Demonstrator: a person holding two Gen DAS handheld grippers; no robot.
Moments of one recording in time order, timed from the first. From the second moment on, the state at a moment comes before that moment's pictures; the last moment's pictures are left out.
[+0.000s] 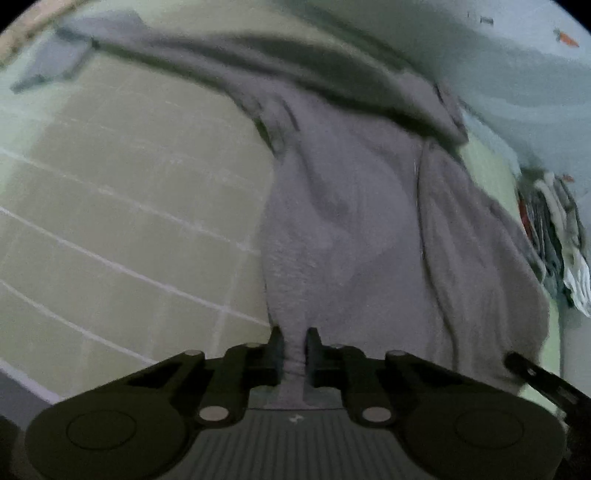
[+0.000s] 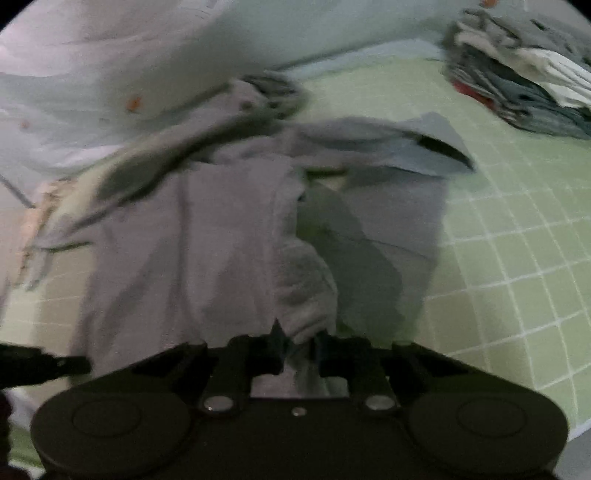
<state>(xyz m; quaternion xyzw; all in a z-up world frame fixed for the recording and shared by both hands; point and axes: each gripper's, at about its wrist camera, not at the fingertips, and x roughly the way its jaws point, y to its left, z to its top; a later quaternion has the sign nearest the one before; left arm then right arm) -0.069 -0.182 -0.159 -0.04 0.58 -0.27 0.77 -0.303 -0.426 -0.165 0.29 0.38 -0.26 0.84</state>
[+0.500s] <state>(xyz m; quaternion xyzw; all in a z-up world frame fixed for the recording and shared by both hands) -0.052 -0.120 -0.107 -0.05 0.54 -0.14 0.83 -0.322 -0.427 -0.164 0.39 0.41 -0.29 0.77</state>
